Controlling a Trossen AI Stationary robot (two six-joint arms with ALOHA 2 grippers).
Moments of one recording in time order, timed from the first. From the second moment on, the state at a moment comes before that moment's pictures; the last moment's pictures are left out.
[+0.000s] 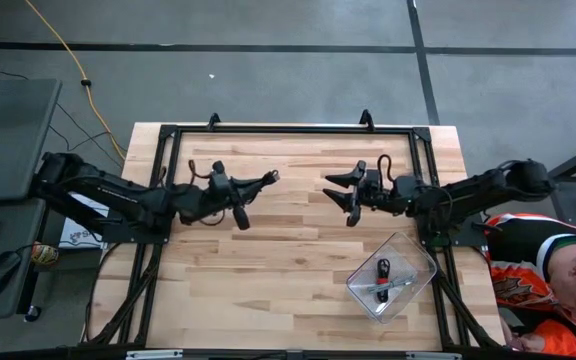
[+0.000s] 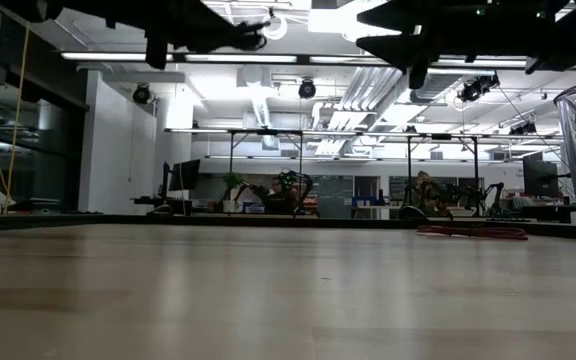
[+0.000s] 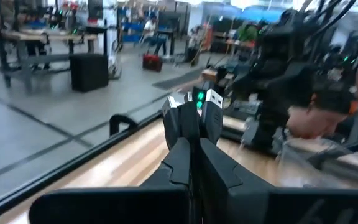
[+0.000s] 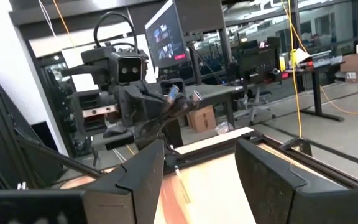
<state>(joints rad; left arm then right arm) -0.07 1.11 0.54 0.54 -0.65 -0.13 0.03 1.19 0.41 0.96 0.23 0.18</state>
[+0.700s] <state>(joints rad) -0.03 1.14 0.10 1.44 -0.32 -0.24 0.03 1.56 0.69 1.11 0.23 0.17</state>
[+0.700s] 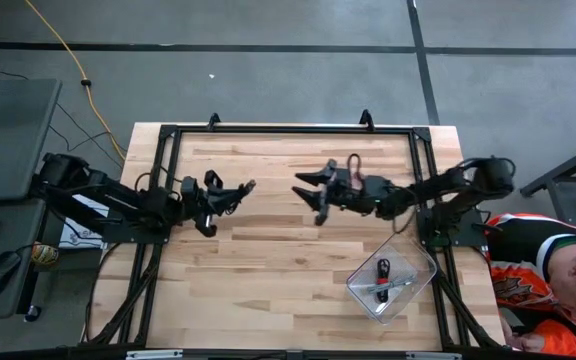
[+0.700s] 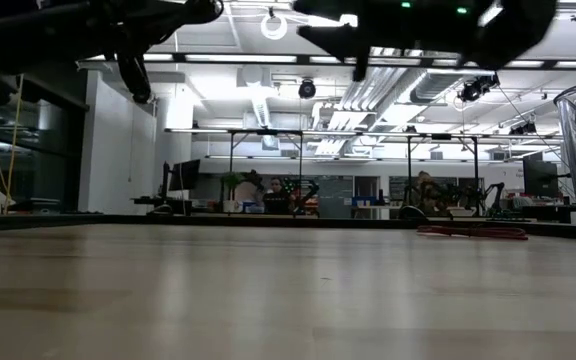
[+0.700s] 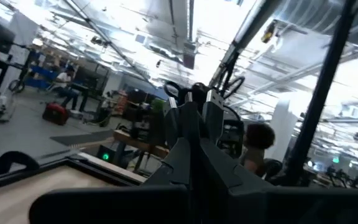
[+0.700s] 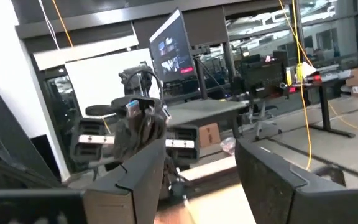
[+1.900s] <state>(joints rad) -0.11 1.15 0.13 1.51 -0.39 -0.23 0.03 1.87 1.13 0.99 0.13 0.36</state>
